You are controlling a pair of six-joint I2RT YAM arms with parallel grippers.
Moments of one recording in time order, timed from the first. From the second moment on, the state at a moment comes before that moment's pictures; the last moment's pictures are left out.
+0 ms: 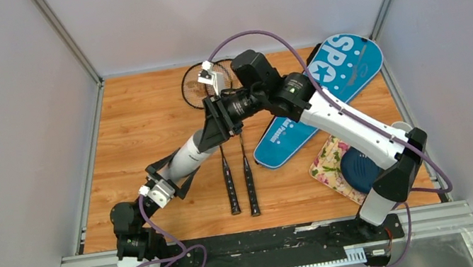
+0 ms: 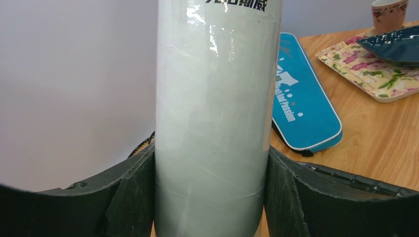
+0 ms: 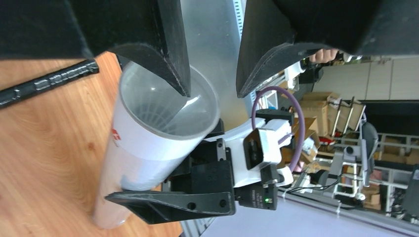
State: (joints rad) left arm -0.17 0.16 0.10 0.40 0.72 0.22; right arm 0.85 1.65 1.82 -0.68 -0.78 0.56
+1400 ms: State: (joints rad) left arm -0.17 0.57 0.31 0.31 0.08 0.11; right arm 0.67 1.12 1.47 -0.56 -0.29 0.53
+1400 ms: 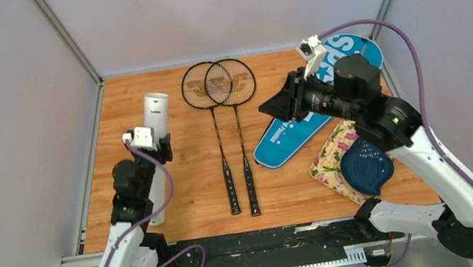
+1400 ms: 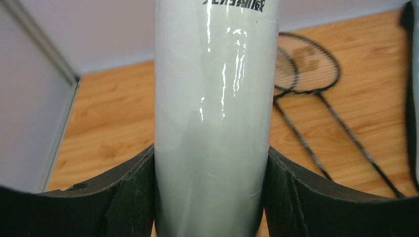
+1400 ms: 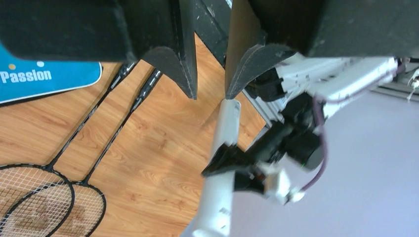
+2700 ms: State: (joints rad) left arm 0.19 1.96 1.20 -0.02 0.10 0.36; right arm 0.50 0.96 0.96 -0.72 -0.36 0.51
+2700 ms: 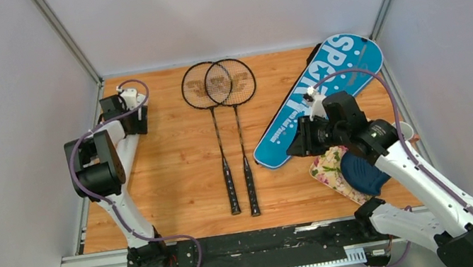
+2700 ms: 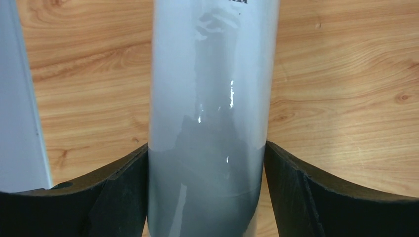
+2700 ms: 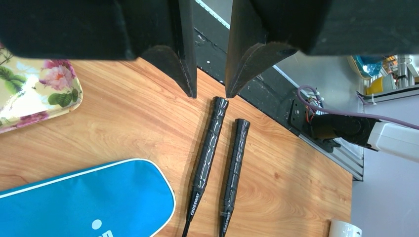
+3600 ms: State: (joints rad) left arm 0.18 1.55 1.10 -0.13 0.06 -0.03; right arm 0.46 0.99 0.87 -0.66 -0.35 0.59
